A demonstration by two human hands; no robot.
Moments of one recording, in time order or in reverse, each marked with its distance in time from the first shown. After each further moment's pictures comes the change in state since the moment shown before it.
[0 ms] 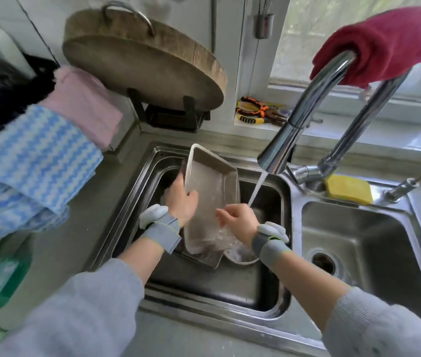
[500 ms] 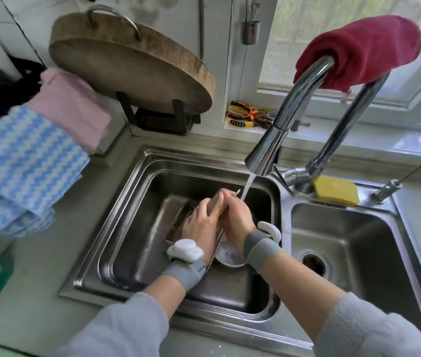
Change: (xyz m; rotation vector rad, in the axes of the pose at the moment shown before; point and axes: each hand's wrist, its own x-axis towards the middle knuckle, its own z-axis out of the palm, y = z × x) left_hand -0.048 -0.018 0.073 0.459 0.033 0.489; right_hand 0.002 -0.017 -0.004 1.094 0.074 0.337
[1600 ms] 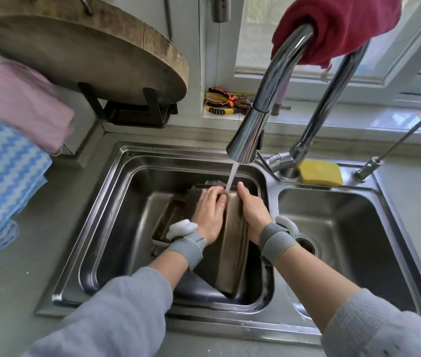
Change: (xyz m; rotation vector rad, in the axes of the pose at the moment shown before) left_hand 0.038 0.015 0.037 -0.549 -0.201 -0.027; right_hand -0.005 -0.019 -0.057 -0.321 0.202 0.023
